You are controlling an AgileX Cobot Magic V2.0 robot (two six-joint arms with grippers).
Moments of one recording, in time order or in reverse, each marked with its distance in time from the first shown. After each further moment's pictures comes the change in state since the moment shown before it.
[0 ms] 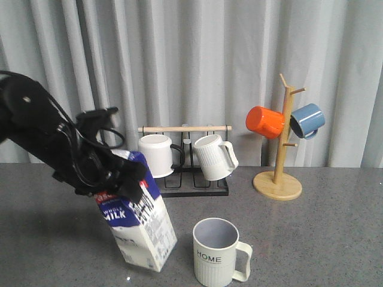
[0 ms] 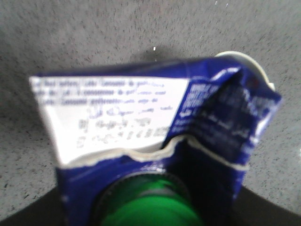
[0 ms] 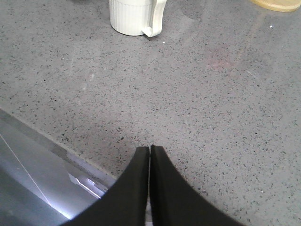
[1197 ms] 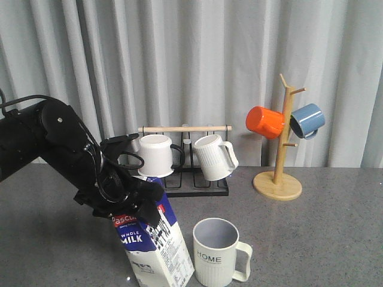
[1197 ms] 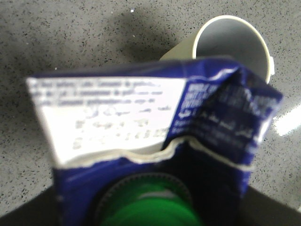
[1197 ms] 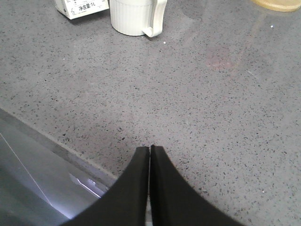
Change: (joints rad) left arm -0.019 0.081 0.000 -0.070 0.046 0.007; right arm 0.000 0.000 0.000 0.003 0.000 0.000
